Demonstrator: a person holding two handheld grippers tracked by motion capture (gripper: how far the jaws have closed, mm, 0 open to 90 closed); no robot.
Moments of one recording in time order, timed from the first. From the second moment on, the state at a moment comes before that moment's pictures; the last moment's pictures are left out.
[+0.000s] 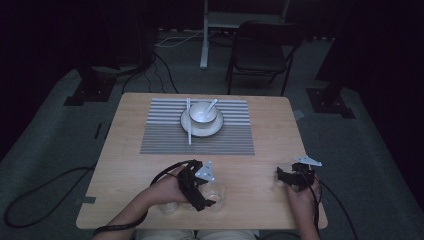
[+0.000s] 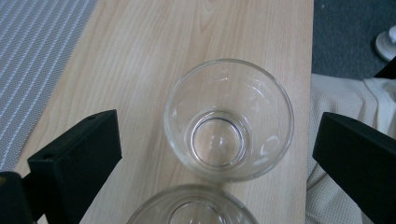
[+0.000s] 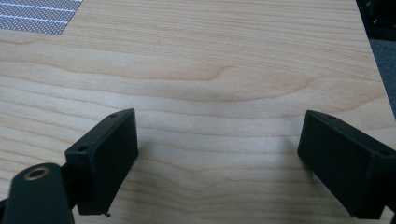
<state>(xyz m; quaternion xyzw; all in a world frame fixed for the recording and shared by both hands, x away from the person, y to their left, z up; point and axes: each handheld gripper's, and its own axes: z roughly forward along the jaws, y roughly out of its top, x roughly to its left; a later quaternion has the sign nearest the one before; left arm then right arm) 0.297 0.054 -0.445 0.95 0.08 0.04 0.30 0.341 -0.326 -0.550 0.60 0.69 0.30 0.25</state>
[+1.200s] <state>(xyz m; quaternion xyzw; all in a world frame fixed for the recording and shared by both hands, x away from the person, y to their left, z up) 0.298 0.016 -0.469 0.98 0.05 0.04 0.20 0.341 -0.326 -0.550 0.60 0.70 0.30 0.25</state>
